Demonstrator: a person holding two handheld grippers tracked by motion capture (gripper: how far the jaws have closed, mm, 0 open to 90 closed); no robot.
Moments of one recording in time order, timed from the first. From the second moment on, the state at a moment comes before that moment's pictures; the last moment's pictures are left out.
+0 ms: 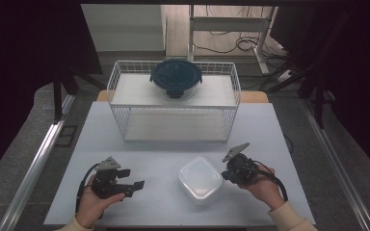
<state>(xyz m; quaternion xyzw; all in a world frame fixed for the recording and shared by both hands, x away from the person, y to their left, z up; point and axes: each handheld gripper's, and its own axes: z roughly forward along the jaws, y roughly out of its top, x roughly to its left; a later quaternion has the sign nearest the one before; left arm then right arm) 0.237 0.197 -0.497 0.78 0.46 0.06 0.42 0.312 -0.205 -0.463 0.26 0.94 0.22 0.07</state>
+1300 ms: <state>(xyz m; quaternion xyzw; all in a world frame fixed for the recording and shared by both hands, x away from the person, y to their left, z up) 0.238 0.199 -0.499 0.78 0.47 0.05 0.42 0.256 -0.173 -0.474 0.22 0.94 0.26 0.00</state>
